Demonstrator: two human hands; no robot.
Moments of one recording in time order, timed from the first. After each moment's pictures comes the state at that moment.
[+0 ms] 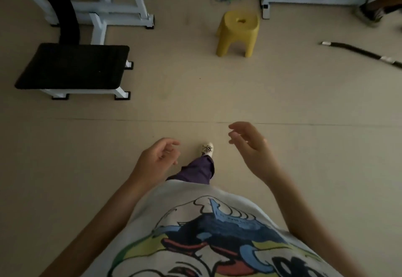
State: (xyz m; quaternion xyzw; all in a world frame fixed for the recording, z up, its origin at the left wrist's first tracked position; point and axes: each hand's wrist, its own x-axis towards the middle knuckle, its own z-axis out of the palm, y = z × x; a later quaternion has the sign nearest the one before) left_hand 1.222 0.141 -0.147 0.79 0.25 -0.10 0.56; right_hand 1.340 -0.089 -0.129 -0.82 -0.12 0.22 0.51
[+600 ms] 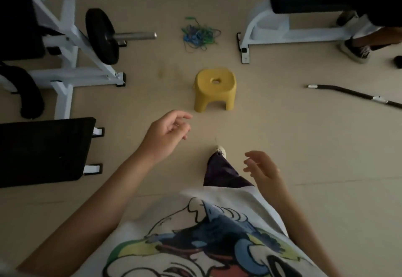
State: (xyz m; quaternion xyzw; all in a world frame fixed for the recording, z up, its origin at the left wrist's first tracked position) left_hand 1.820 0.184 -0.114 0.80 0.14 -0.08 0.57; right_hand 1.820 -0.101 -0.160 -0.82 0.02 0.22 0.53
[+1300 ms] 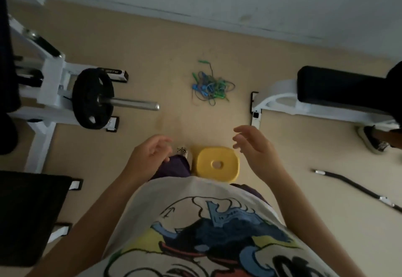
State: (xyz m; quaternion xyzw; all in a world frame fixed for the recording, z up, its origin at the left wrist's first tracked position) left_hand 2.279 0.404 -0.154 0.76 0.31 -0.09 0.57; right_hand 2.424 0.160 -0.124 -0.84 -0.12 0.28 0.45
